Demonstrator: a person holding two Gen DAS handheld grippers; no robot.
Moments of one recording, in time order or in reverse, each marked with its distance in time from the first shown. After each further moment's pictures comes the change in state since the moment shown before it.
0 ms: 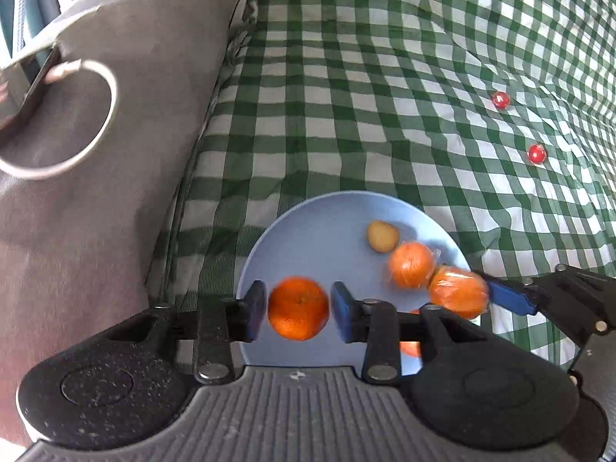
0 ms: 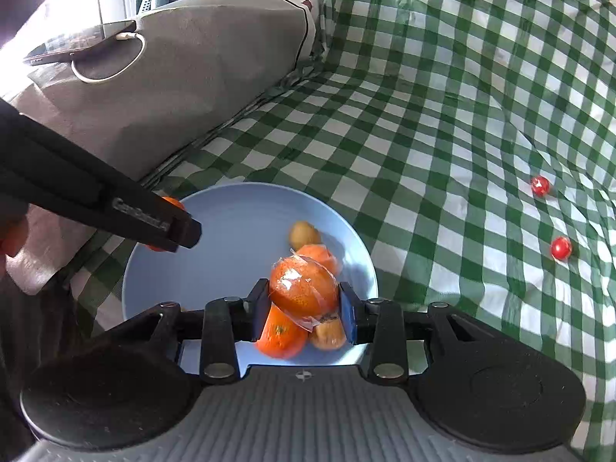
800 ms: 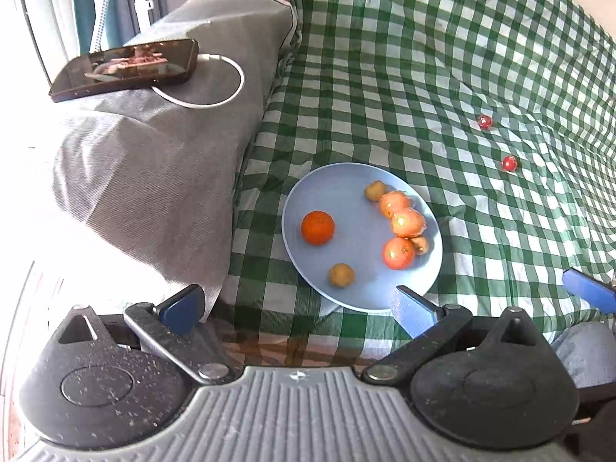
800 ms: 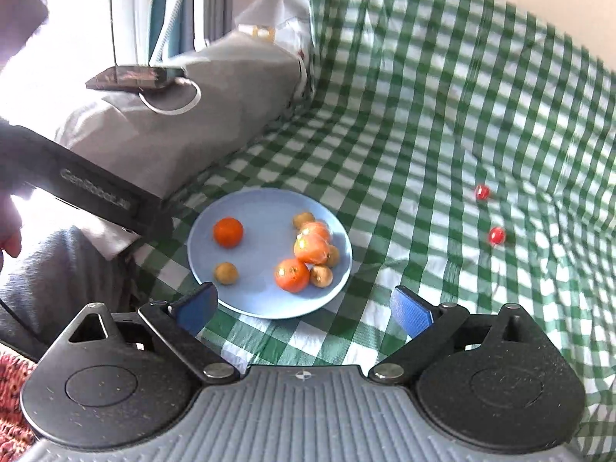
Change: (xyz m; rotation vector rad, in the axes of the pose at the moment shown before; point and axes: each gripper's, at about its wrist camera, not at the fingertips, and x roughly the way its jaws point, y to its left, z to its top) left arm -0.130 0.003 -0.089 -0.117 -0.064 0.036; right arm -0.153 0.033 -0.054 -0.007 -0.133 -0.079
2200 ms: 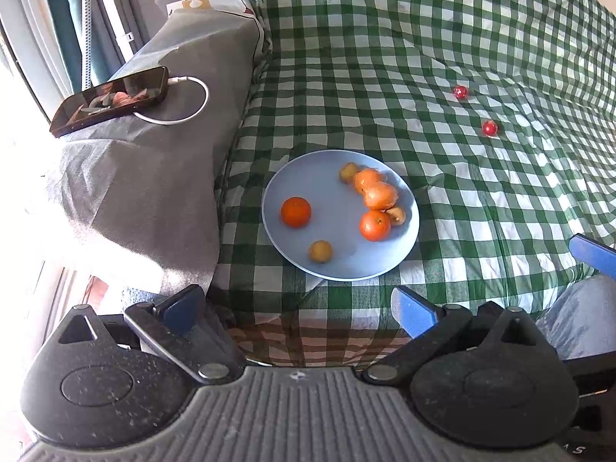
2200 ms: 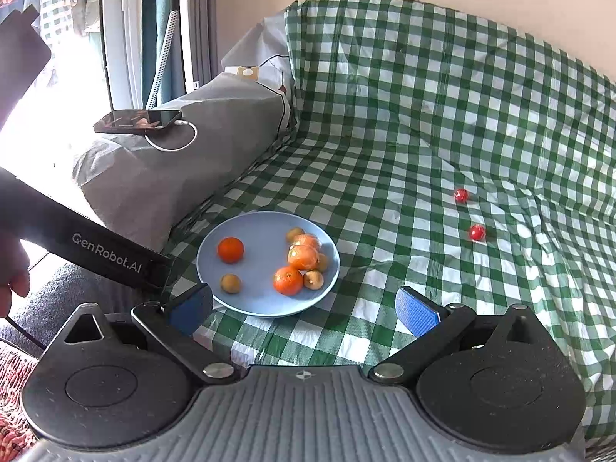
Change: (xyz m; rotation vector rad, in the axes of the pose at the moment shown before) left arm -0.024 -0.040 -0.023 0.151 -0.008 0.056; right arm -0.037 -0.009 -0.018 0.123 -0.065 -0.004
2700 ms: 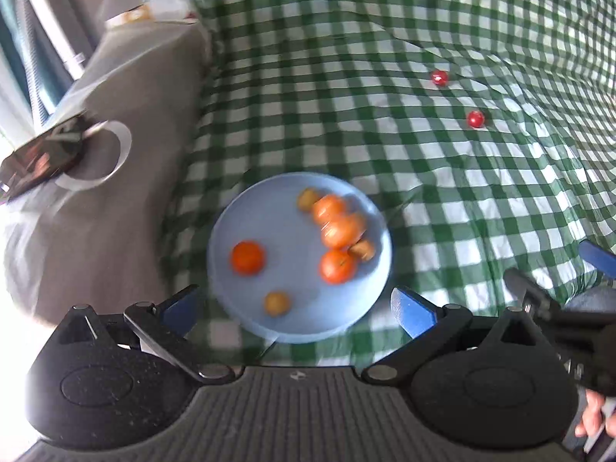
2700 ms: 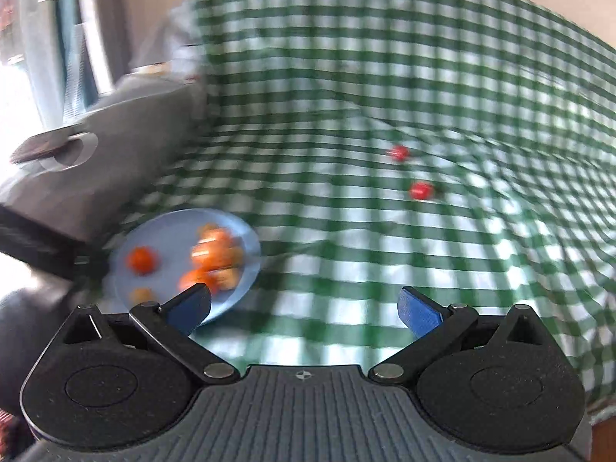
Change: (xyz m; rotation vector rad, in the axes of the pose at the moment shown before) left arm 0.052 -0.055 0.074 0.112 0.061 -0.029; right arm 0.060 -0.095 -0.006 0.217 0.043 -0.181
